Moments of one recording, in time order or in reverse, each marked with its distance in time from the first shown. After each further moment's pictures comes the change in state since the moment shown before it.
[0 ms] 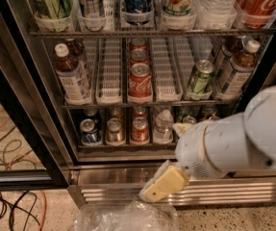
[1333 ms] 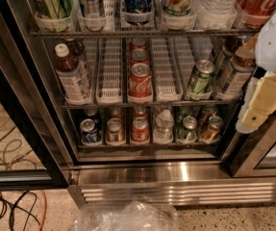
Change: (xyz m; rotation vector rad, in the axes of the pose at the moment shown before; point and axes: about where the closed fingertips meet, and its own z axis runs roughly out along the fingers) arm -0.007 -0.127 -0.164 0.058 0.392 -0.279
